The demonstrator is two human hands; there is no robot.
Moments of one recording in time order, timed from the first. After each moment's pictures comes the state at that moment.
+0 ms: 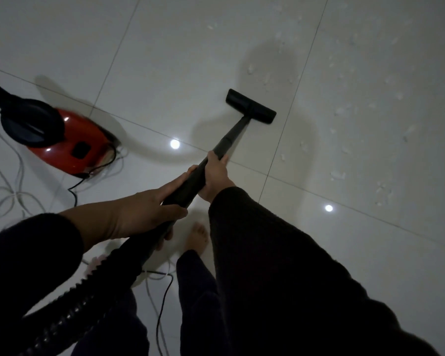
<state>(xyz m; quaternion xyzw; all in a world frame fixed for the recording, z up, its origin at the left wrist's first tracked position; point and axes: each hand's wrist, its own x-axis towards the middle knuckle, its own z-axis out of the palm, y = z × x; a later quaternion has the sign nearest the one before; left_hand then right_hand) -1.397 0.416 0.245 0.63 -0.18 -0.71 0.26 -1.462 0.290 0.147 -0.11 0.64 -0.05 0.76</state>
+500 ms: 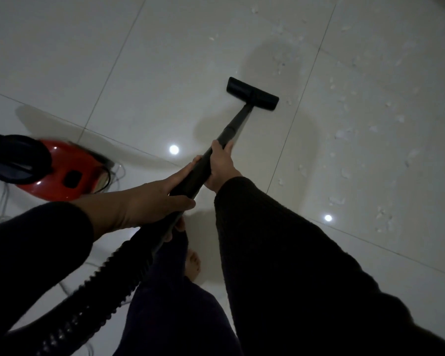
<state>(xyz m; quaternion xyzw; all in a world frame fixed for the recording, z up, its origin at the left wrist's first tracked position) -1.338 0.320 0.213 0.64 -0.19 -0.70 0.27 -1.395 0.188 0.134 -0.18 0.62 -0.03 0.77</state>
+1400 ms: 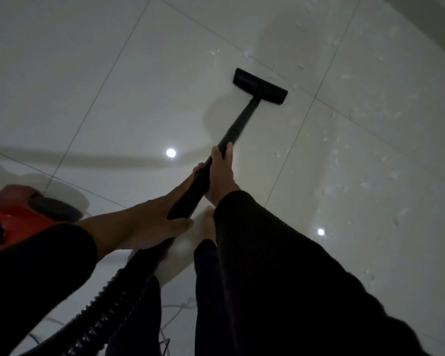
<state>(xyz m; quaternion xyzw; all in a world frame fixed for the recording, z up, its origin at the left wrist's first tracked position) -1.220 0.118 0.189 0.66 -0.25 -0.66 0.26 -1.266 -0.017 0.101 -0.23 0.60 -0.03 0.76</state>
